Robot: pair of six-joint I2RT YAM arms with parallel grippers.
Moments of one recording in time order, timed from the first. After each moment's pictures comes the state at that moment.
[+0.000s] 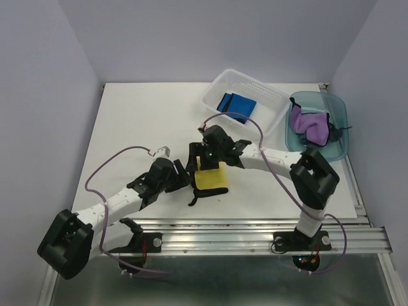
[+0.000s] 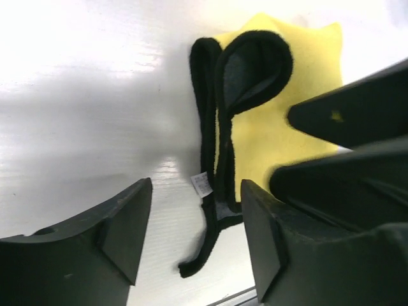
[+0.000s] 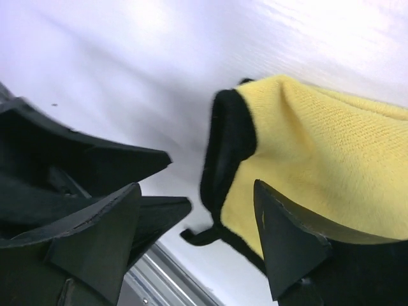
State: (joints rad) left arm -0.62 1.06 0.39 -0.07 -0.07 -0.88; right arm 0.85 1.87 1.24 -0.19 -0.26 0.69
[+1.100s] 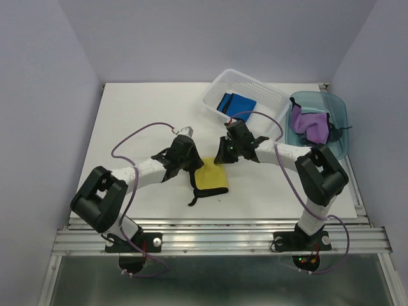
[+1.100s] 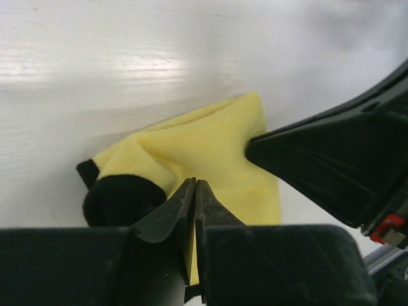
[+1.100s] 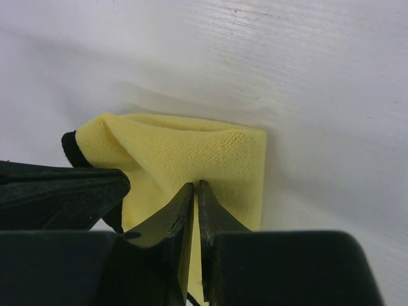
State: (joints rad) left arm -0.65 1.47 0.74 0.04 0.00 -0.75; right arm 0.63 1.78 1.09 -0.14 -0.25 0.66
